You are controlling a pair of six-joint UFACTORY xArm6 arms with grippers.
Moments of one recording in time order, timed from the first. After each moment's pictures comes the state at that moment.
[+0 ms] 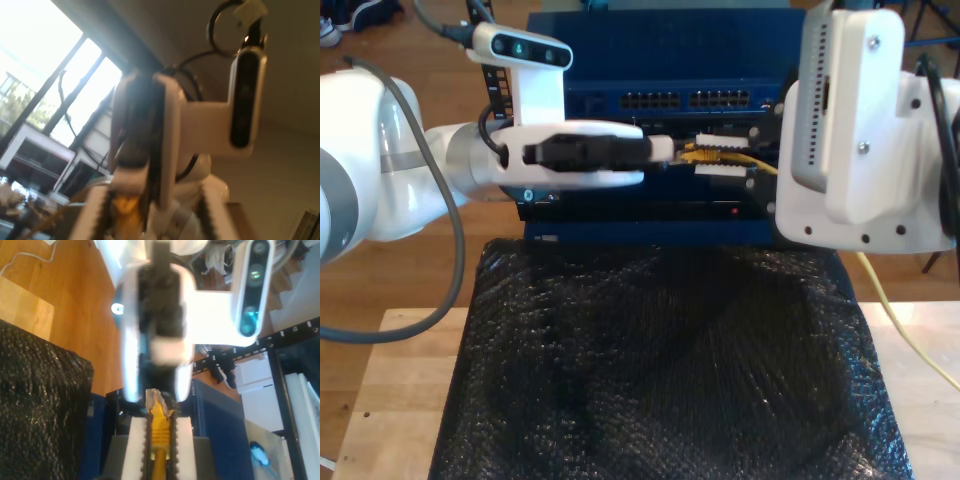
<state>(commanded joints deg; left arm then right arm) 3.4 2.8 -56.7 -96.8 131.6 -281.2 30.6 -56.6 -33.5 39.3 32.3 -102.1</state>
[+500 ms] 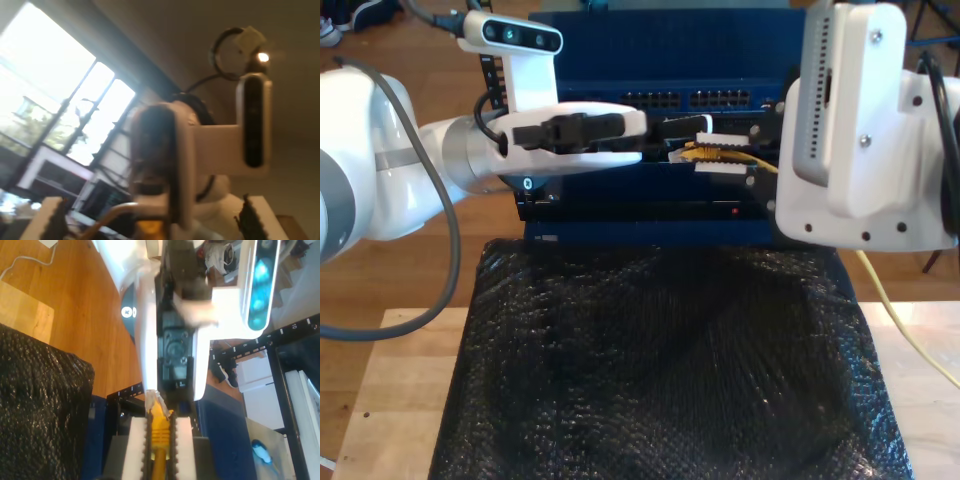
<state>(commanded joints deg) 5.1 2.4 -57.1 -96.8 124.6 -280.9 30.3 -56.5 -33.7 39.4 32.2 -100.5</state>
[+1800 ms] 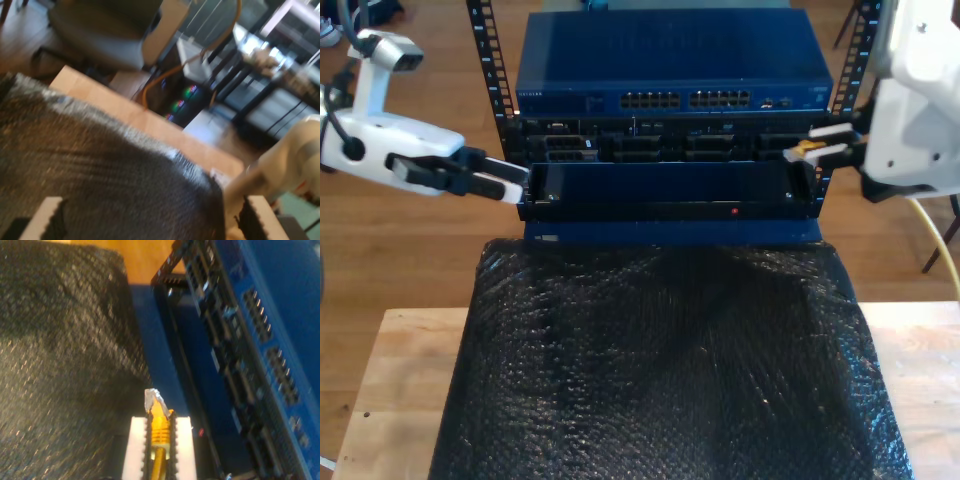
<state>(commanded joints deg) 23.4 -3.6 -68.5 -54.8 105.9 -272.9 3.1 -40.6 -44.1 37.7 55.0 -92.1</state>
